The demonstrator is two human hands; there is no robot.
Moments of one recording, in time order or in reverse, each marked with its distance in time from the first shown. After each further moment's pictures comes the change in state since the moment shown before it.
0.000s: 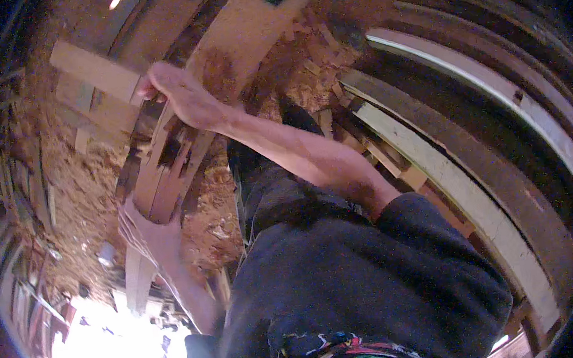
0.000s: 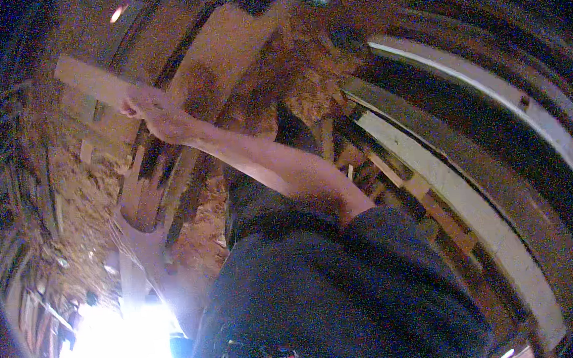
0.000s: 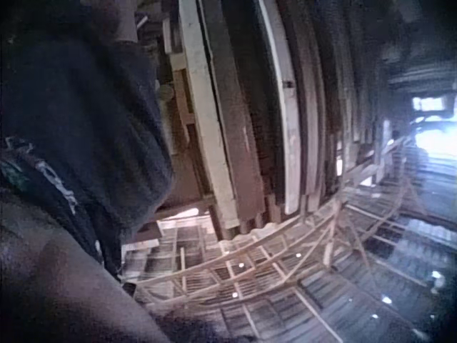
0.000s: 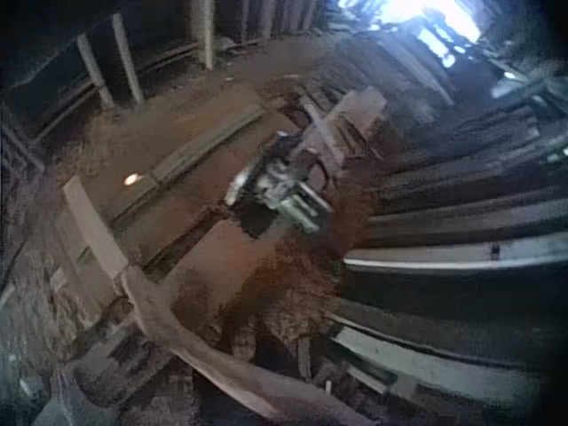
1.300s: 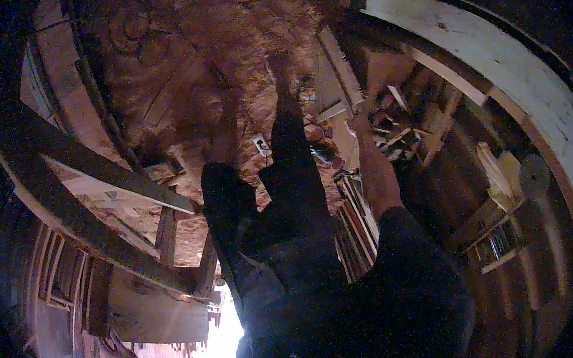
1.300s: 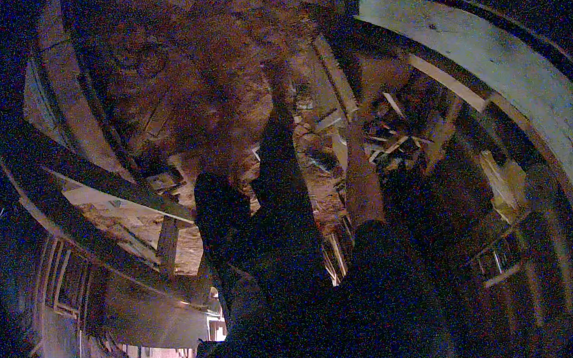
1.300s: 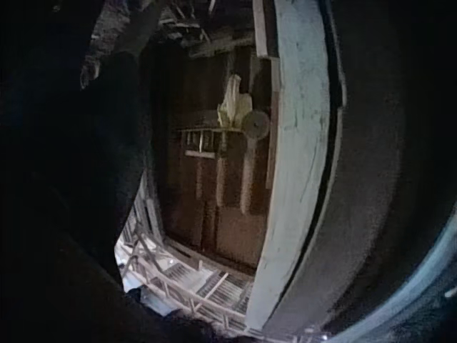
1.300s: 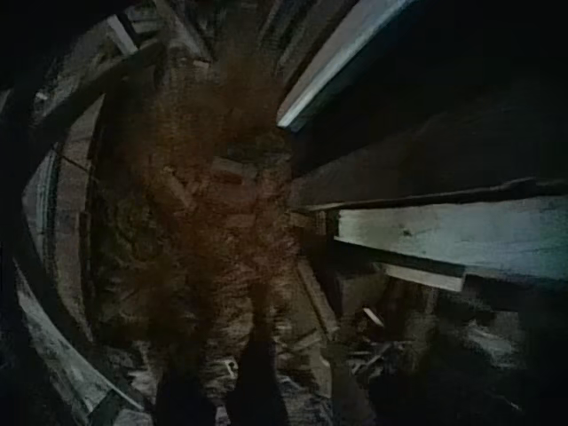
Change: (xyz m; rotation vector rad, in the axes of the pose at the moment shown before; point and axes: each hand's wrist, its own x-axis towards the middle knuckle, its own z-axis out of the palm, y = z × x) left_hand 0.025 0.017 -0.021 0.333 -0.071 0.164; right_hand -0.826 0.630 -0.411 -0.670 0.598 1.513
